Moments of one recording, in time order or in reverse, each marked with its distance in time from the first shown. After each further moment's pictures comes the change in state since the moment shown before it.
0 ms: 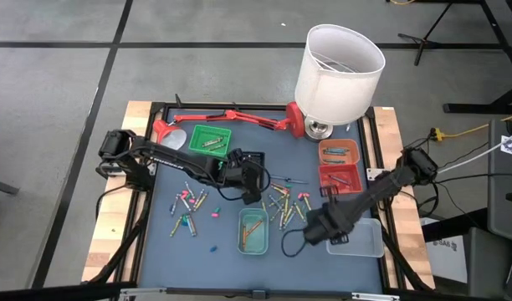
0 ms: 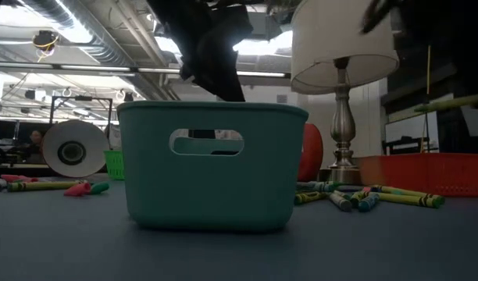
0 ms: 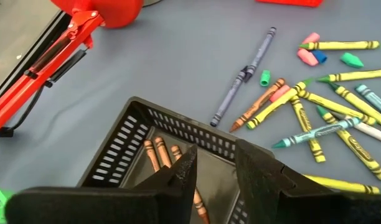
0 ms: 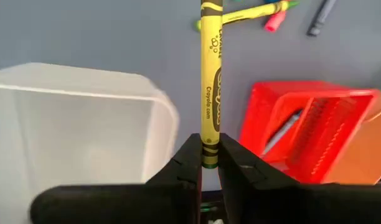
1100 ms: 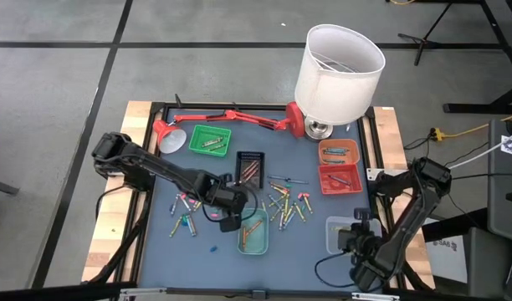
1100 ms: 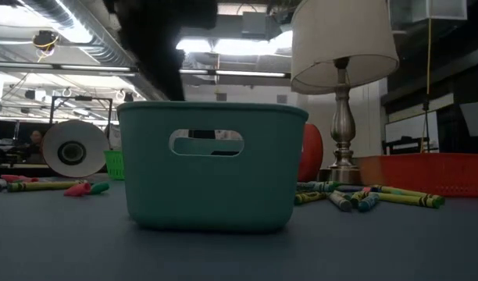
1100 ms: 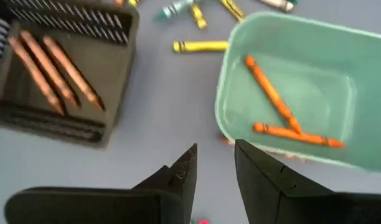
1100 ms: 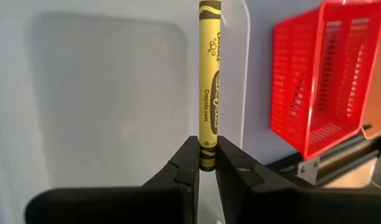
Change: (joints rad) left arm -0.167 -0.038 0.000 -0.257 0.311 -0.134; right arm 0.467 0.000 -0.135 0.012 0.123 0.678
